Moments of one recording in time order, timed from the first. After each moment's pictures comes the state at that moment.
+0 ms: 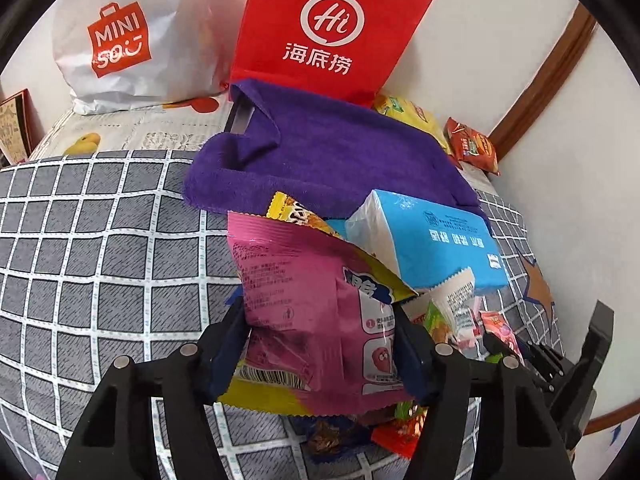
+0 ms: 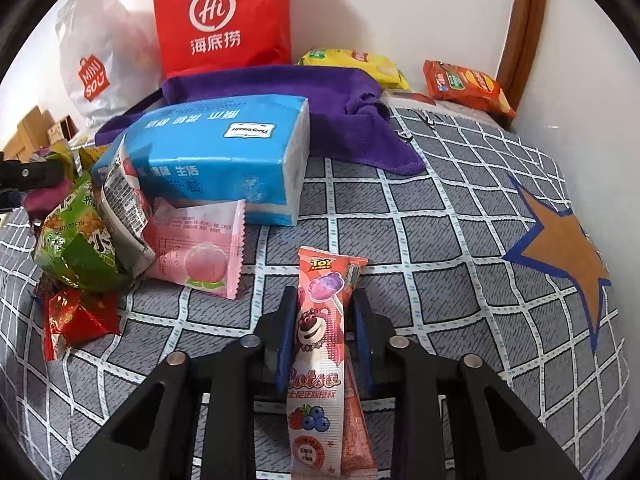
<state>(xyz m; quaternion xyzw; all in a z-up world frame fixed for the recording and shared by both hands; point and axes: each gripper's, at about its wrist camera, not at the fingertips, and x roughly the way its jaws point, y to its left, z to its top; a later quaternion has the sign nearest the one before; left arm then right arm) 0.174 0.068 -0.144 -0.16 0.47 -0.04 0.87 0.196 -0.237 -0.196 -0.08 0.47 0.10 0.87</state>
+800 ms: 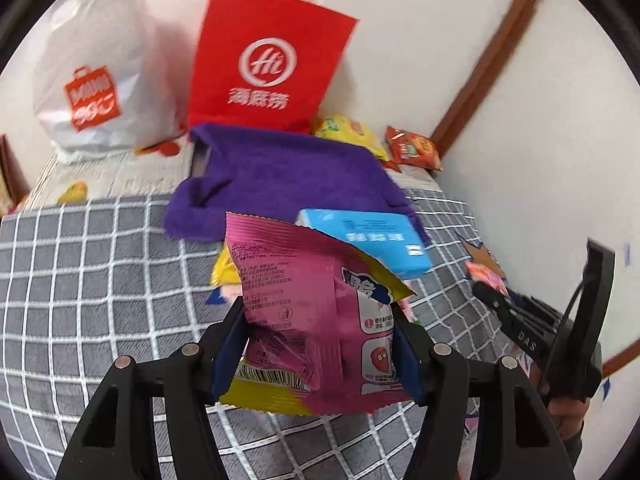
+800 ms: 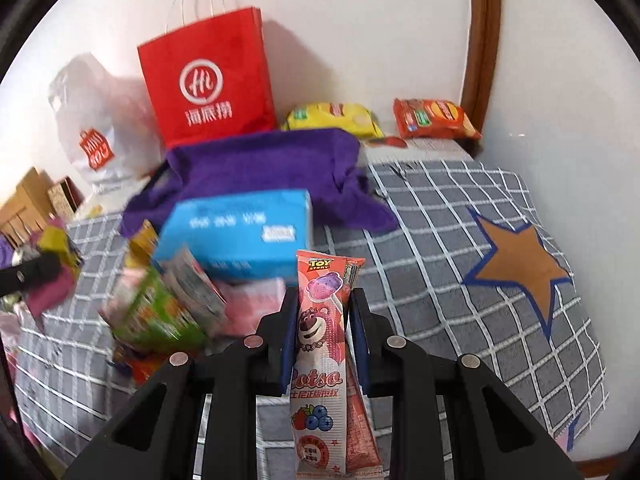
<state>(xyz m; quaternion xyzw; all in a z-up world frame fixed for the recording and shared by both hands) 0.142 0.055 -0.080 -0.12 0.44 -0.13 0.88 0.179 -0.231 -0.101 -0.01 0.43 0.07 0.90</state>
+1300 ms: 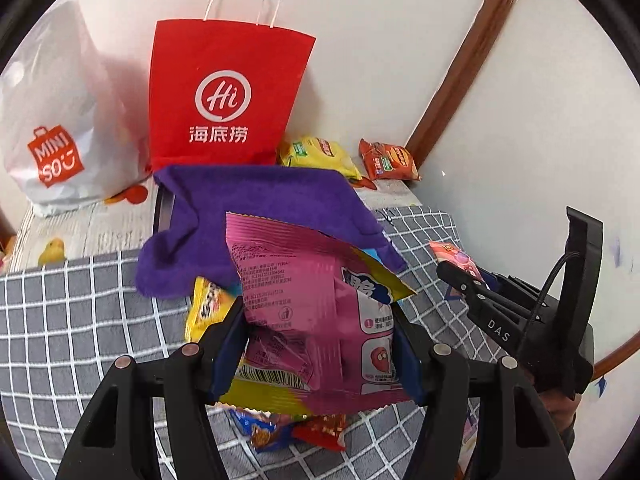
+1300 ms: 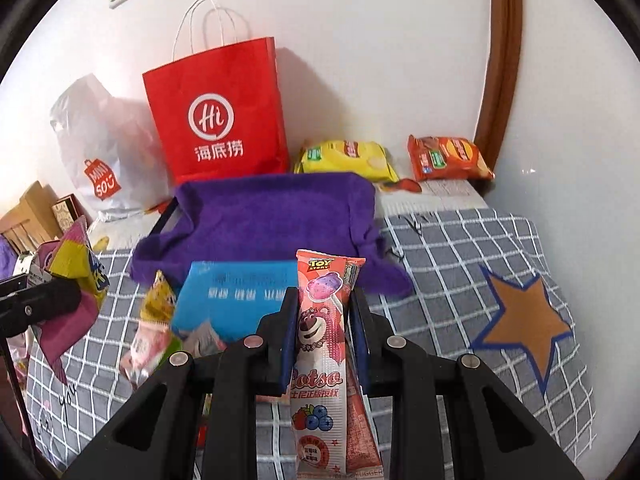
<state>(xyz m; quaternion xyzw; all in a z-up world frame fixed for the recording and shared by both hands) 0.178 0.032 -0.045 -0.10 0.43 -0.15 0.89 0.228 -0.210 -0.069 -0.02 0.41 0.08 0.91</state>
